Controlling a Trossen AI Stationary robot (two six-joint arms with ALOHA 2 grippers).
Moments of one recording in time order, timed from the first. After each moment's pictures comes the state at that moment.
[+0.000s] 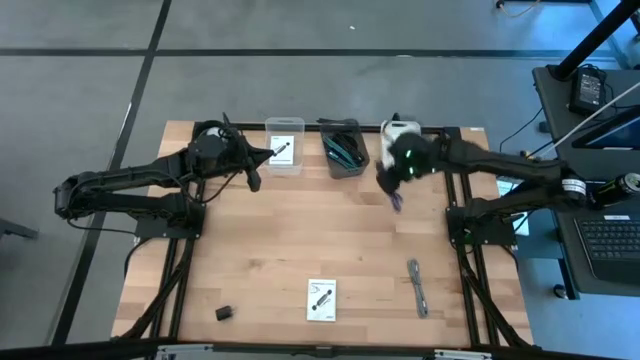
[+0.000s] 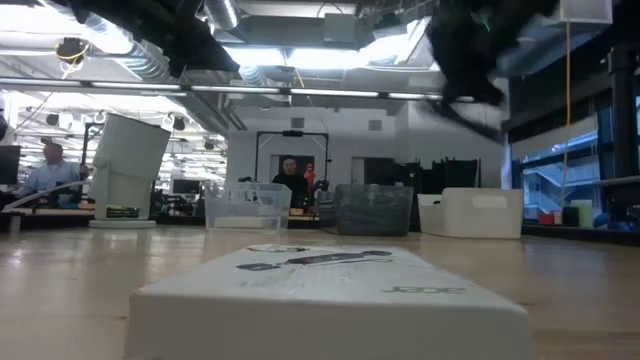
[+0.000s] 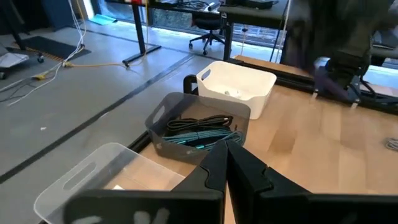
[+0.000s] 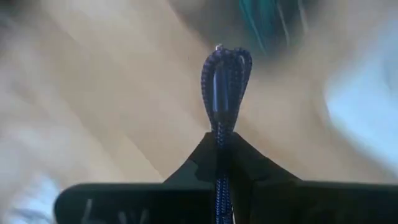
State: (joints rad) left arm 0.32 0.81 0.65 -0.12 -0.18 -0.10; right arm -0.34 1.17 0.99 -0.71 -0.02 0.58
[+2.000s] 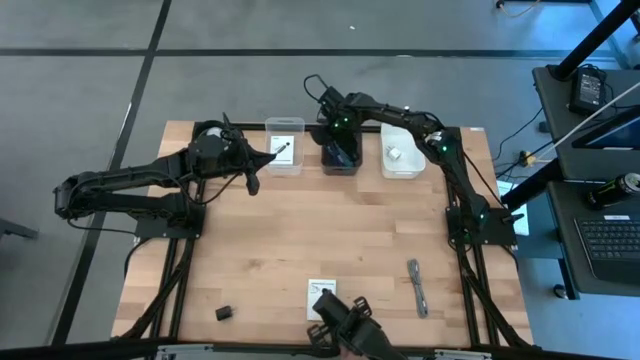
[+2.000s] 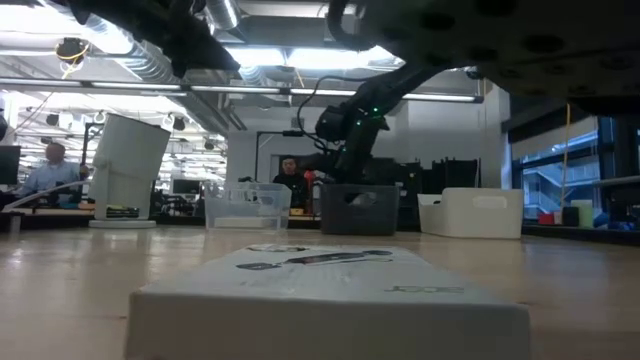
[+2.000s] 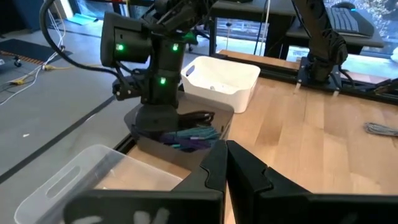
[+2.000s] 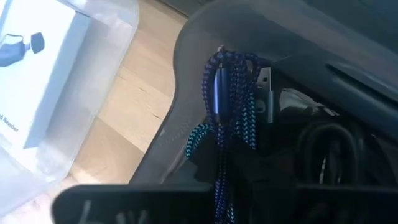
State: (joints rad) left arm 0.32 0.81 0.65 -0.13 -0.11 -0.07; right arm -0.65 2.38 2.01 -0.81 -0.11 0.42
